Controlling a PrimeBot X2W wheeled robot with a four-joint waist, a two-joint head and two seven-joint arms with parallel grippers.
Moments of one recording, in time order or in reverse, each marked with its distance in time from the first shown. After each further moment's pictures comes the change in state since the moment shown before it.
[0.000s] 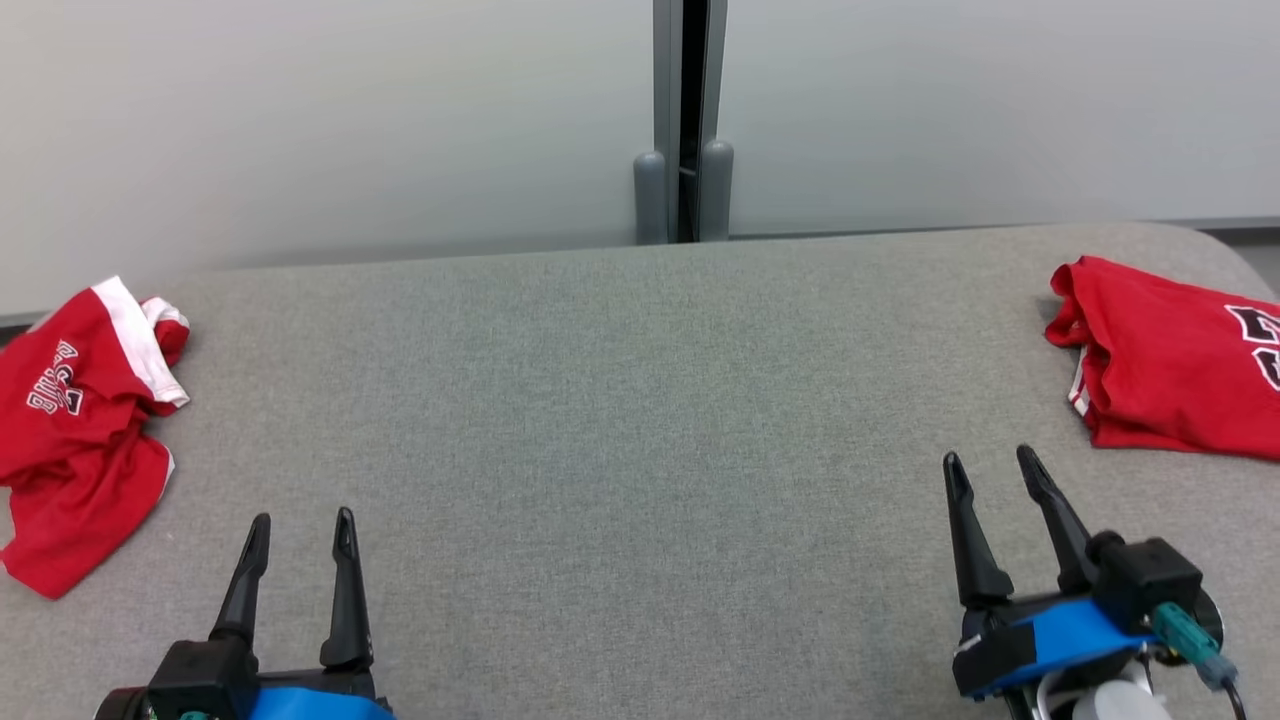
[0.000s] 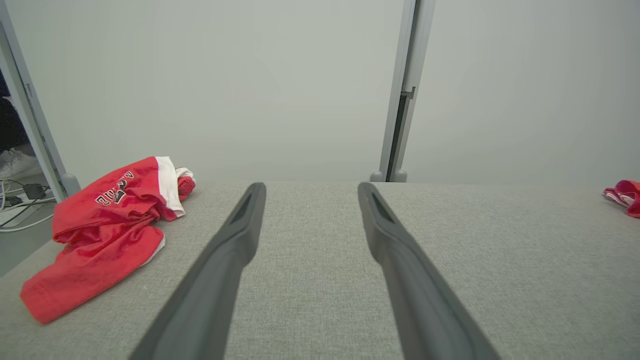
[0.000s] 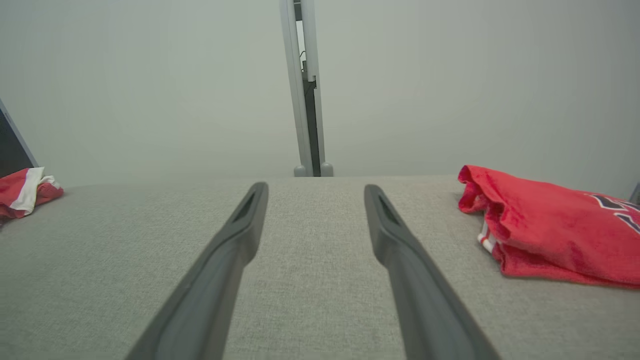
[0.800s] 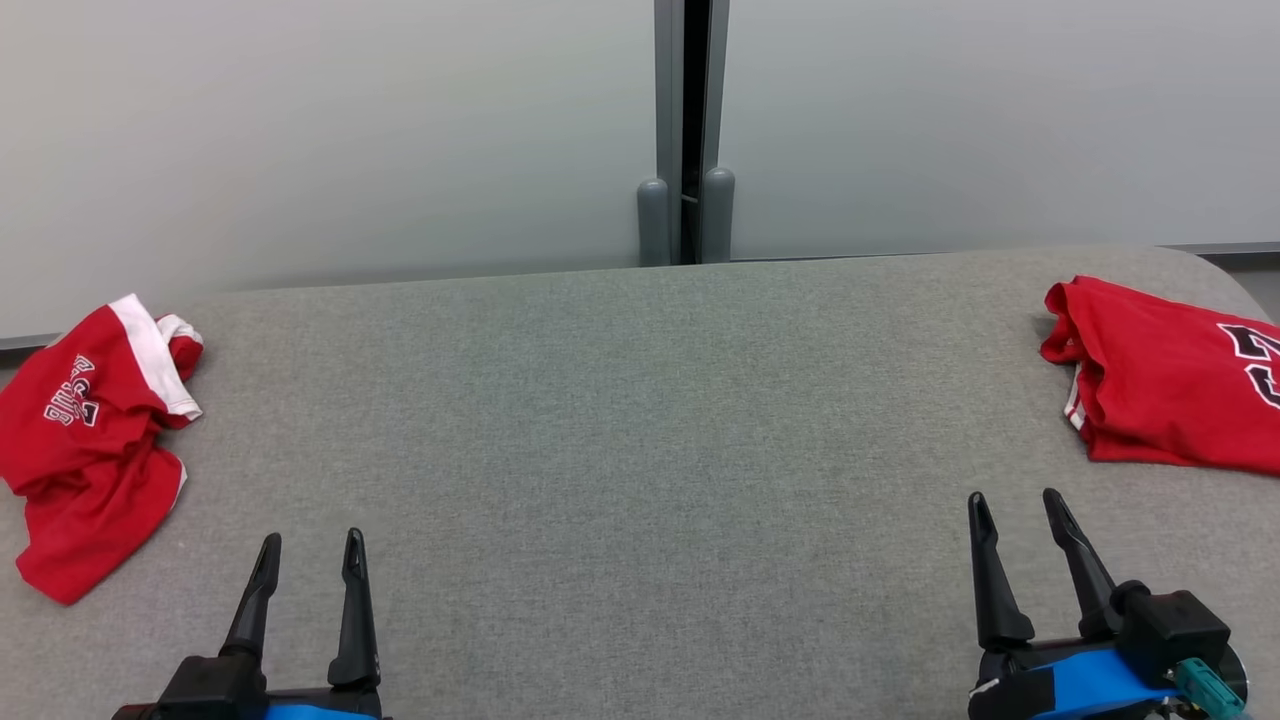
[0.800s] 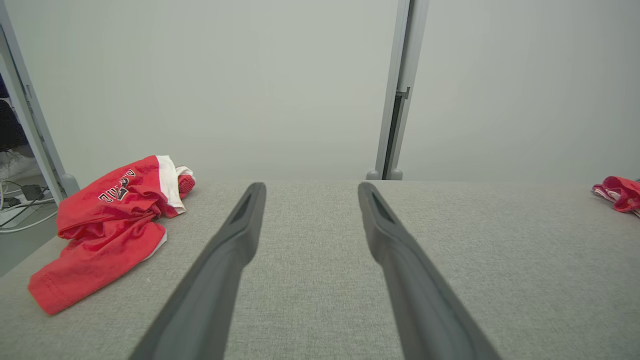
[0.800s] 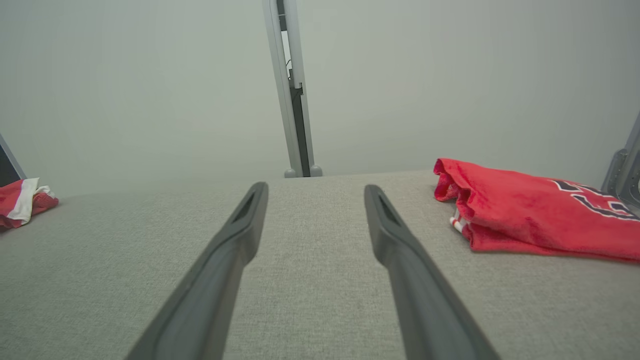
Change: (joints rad) left arm 0.031 0.000 -0.008 0.005 0.001 -0.010 0.000; right arm 0.117 0.040 -0.060 -0.092 -0.028 0.000 0.000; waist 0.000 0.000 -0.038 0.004
